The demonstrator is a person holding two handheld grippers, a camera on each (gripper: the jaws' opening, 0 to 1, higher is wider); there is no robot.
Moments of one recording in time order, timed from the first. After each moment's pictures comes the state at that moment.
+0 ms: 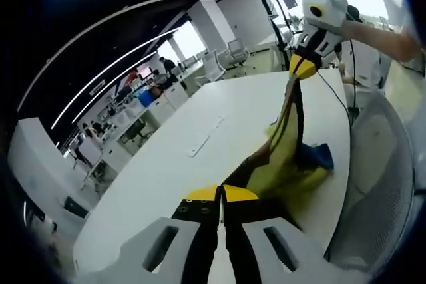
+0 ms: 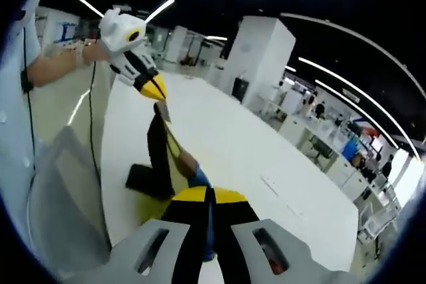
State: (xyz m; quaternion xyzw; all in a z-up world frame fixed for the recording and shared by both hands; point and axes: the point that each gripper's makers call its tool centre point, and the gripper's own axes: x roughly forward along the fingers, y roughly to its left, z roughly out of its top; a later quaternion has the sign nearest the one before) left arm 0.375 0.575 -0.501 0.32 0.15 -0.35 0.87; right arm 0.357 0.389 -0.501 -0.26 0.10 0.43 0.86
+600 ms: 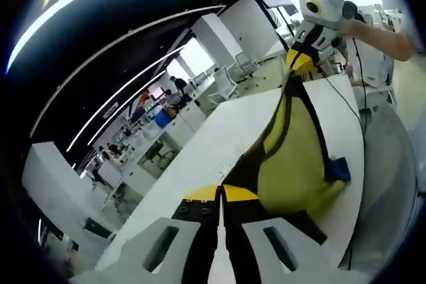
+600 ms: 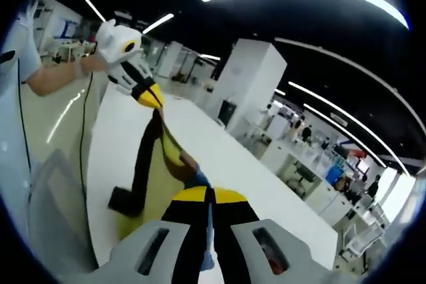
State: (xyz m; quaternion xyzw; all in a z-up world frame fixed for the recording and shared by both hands) left arm 0.388 0.575 -0.413 0.36 0.07 -0.33 0.87; right arm 0.372 0.386 -0.410 -0.28 0.02 0.40 0.87
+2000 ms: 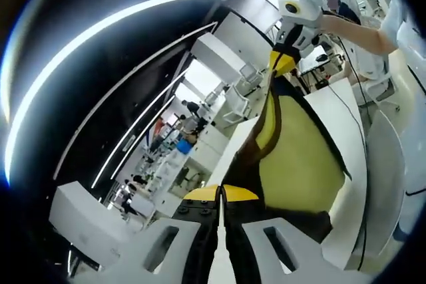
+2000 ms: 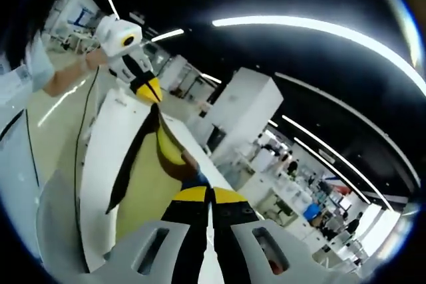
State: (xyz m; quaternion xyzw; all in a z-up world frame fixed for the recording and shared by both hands) left arm 0.316 0.577 -0.273 0.43 -0.02 -0.30 0.85; right arm 0.322 0.386 -0.276 -0.32 -0.08 0.40 0.86
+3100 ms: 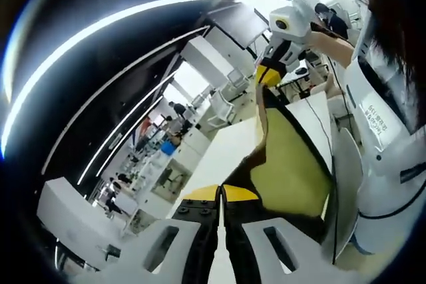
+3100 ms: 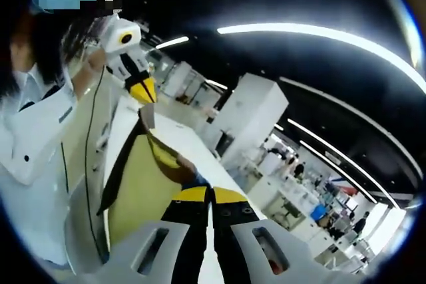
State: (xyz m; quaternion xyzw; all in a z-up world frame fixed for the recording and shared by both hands) left arm 0.228 0.554 -0.296 0.40 0.01 -0.35 0.85; right arm 0.244 0.379 -0.291 -0.31 -0.08 0.42 0.85
